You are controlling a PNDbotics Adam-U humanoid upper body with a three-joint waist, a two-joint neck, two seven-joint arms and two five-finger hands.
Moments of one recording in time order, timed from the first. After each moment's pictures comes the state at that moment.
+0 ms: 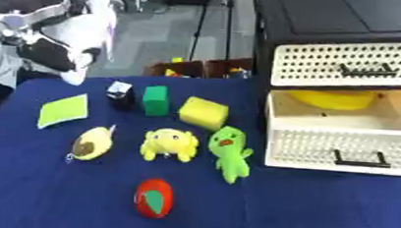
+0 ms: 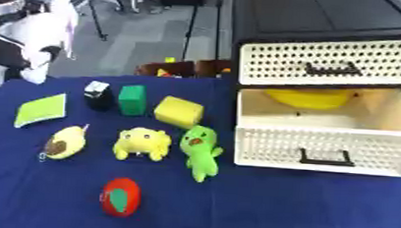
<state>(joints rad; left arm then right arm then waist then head) -1.07 0.59 -0.15 -1.50 -0.88 0.04 -0.66 -0.26 -0.62 -0.11 -1.98 0.41 -0.32 -0.86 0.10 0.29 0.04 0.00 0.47</state>
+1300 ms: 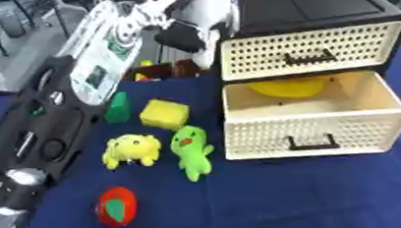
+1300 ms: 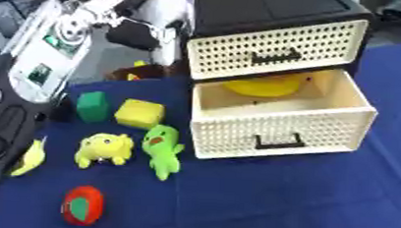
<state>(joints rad) -1.28 0.26 -0.20 -1.24 -0.76 0.12 -0.35 -0.36 -0.63 -0.10 -1.98 0.32 -0.34 -0.82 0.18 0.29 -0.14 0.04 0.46</state>
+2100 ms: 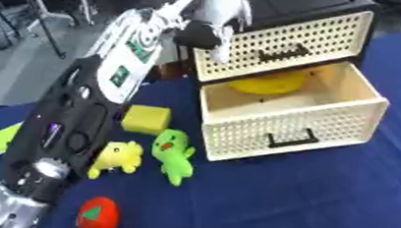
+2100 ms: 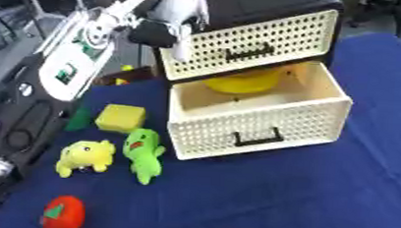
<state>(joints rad) -1.35 0.22 -0.18 -1.10 -0.73 0.12 -0.24 -0.39 -0.63 -0.09 -1.98 0.31 -0.33 -0.80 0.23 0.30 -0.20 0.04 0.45</state>
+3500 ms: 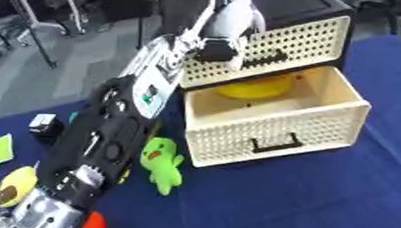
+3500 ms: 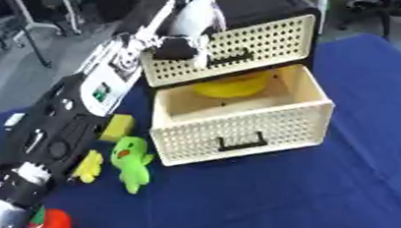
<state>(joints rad) -1.37 0.16 -0.12 -0.93 -0.82 0.05 -0.06 -0.41 -0.62 -0.08 -1.98 0.31 -0.33 -0.79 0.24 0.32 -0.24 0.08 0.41</state>
